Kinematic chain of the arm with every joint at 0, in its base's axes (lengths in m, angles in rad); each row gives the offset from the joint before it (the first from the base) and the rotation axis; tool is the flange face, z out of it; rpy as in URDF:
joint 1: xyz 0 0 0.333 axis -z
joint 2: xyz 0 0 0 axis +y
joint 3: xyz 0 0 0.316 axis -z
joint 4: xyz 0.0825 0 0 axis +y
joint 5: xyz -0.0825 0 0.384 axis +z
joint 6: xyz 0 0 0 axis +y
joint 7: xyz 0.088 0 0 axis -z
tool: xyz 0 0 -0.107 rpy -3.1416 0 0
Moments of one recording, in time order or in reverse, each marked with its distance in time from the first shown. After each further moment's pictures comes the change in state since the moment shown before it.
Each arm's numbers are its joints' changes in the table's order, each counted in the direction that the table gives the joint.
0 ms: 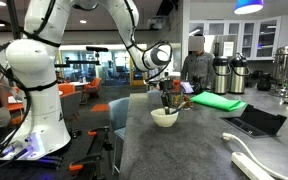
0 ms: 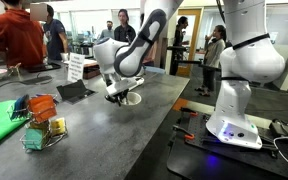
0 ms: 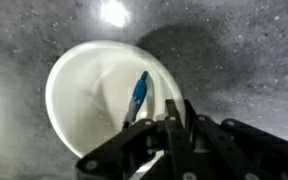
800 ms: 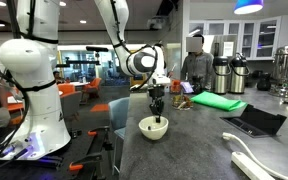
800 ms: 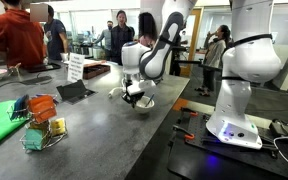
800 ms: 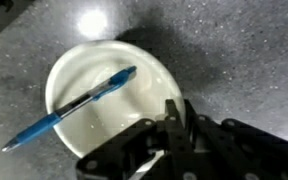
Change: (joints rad) arm 0.156 -0.140 -0.027 0.317 -0.007 -0.293 -0.030
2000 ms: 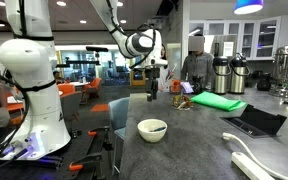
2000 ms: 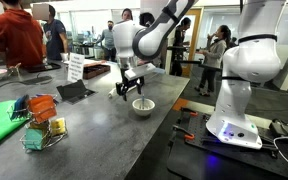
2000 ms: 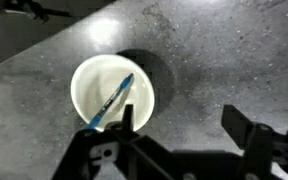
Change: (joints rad) arm 0.007 -0.197 -0.143 -0.057 0.152 0.335 -0.179
